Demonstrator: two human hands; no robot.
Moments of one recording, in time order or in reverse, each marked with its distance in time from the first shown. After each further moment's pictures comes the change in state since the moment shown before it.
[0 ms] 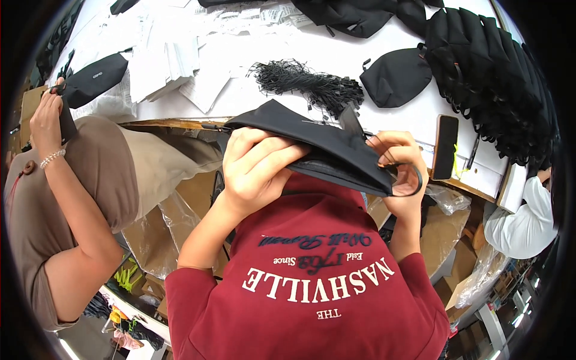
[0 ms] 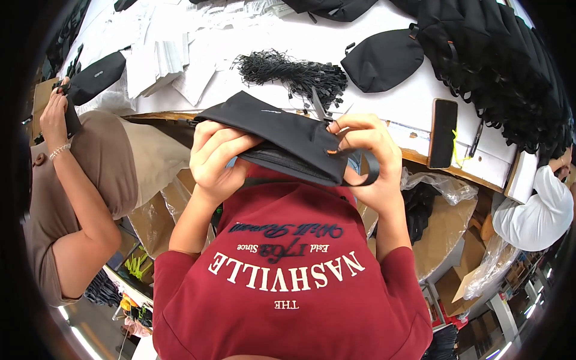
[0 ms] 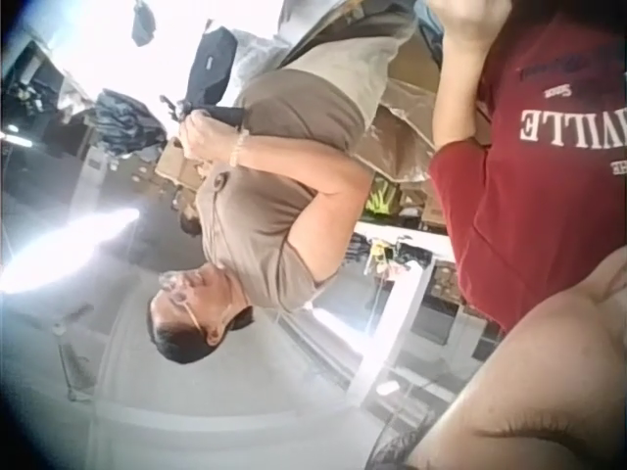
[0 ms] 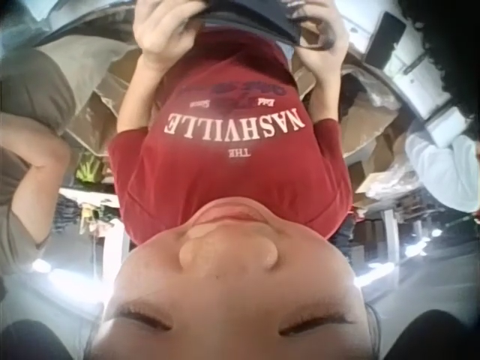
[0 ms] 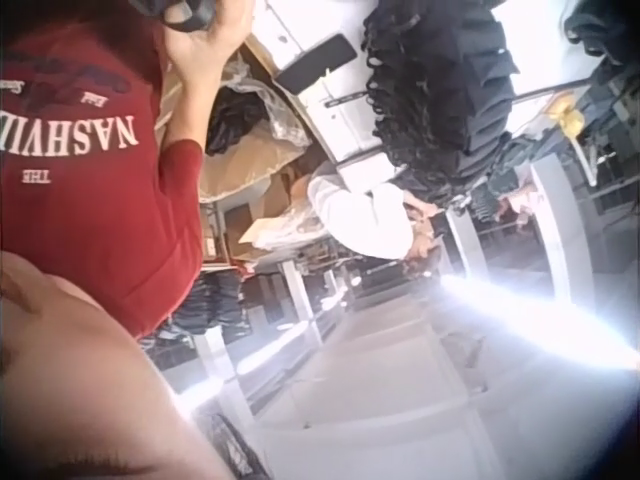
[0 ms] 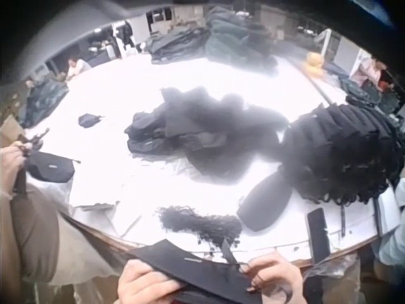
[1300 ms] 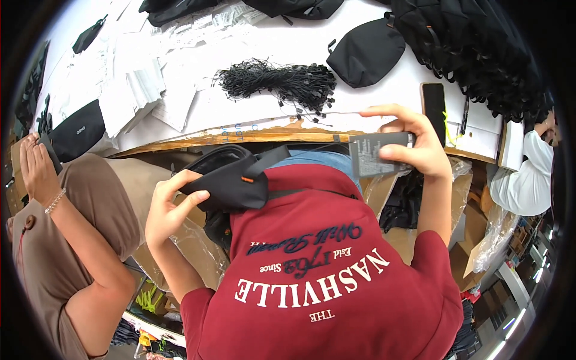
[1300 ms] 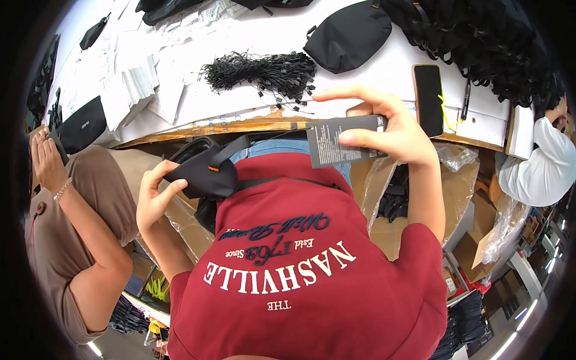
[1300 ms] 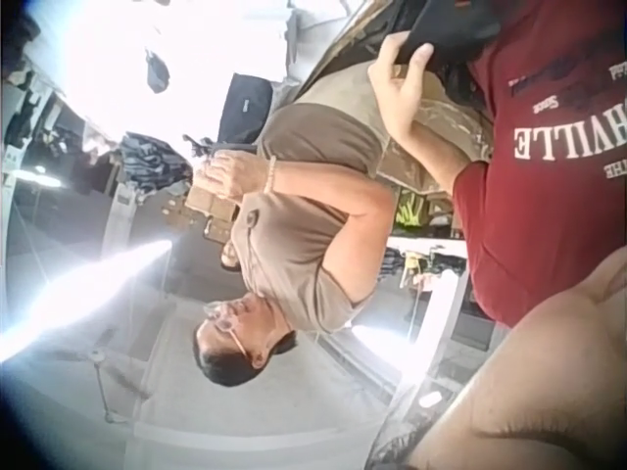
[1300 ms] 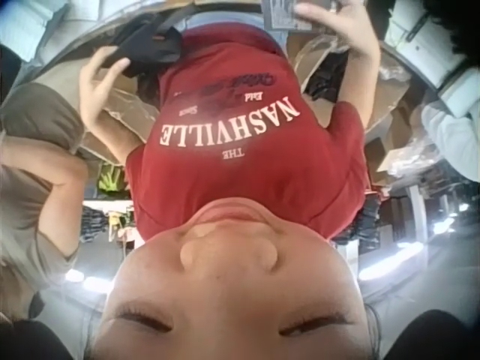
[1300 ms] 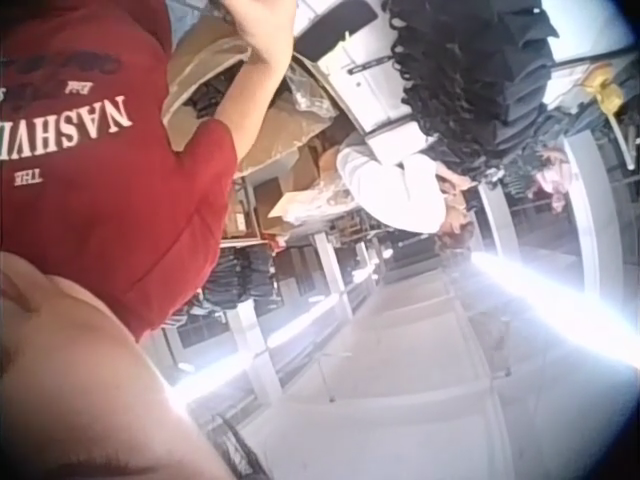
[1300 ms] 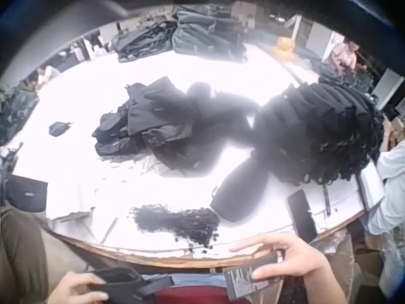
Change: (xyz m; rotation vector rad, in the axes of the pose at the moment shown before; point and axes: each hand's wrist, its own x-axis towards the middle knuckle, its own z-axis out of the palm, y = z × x) left_hand -0.020 -0.042 -0.095 -0.471 -0.640 -0.764; right_hand 0.023 -0.002 -0.065 0.219 -0.363 0.528
